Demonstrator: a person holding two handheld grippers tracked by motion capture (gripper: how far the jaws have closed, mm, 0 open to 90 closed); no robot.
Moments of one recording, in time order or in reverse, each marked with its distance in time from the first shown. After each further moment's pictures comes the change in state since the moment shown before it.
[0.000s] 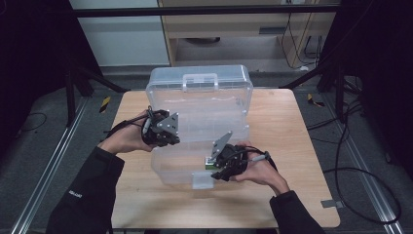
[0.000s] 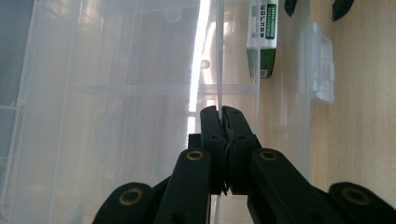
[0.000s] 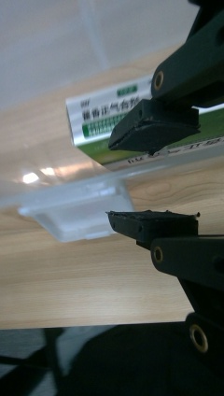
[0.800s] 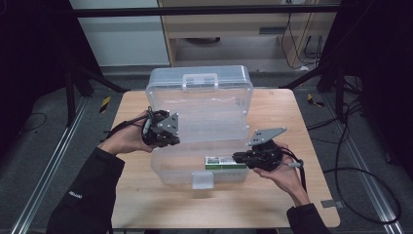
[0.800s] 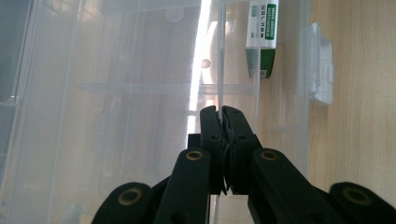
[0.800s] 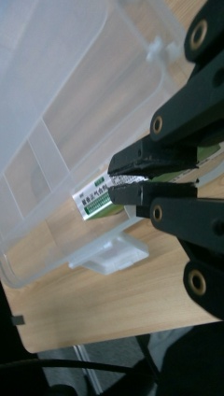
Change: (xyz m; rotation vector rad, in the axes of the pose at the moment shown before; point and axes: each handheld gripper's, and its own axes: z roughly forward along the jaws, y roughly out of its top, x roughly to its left) left arm -0.002 0.000 0.001 -0.003 -0.003 -0.022; right arm -0.006 -0.061 -0.056 -0.340 -0.150 0.288
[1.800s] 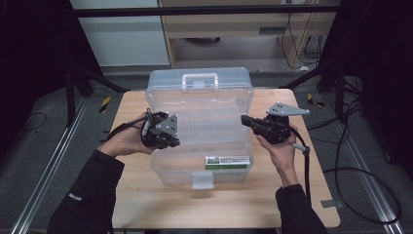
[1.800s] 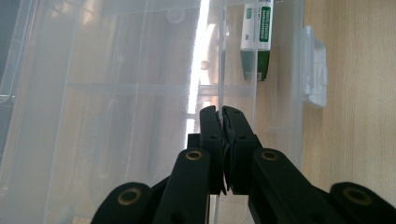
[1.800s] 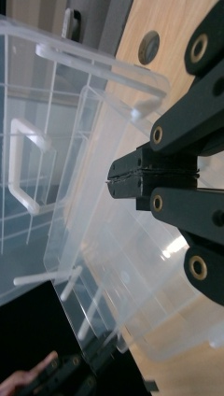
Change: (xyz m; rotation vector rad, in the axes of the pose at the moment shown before) left arm -0.003 -0.003 0.002 -0.021 -0.004 -0.009; right arm -0.044 0.032 -0.014 -0.361 -0.235 0.167
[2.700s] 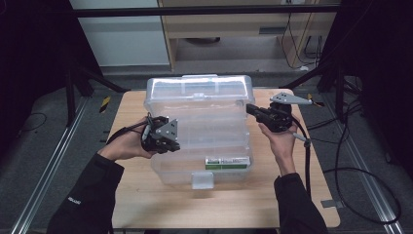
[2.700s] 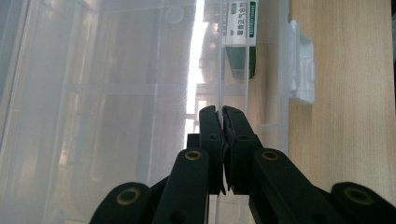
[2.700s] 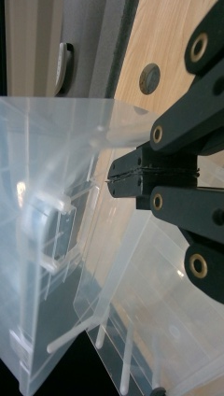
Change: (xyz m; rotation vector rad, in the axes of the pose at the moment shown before) left arm -0.008 -0.003 0.007 -0.021 -0.020 0.039; right arm -0.023 0.012 0.009 -0.022 -0.084 0.068
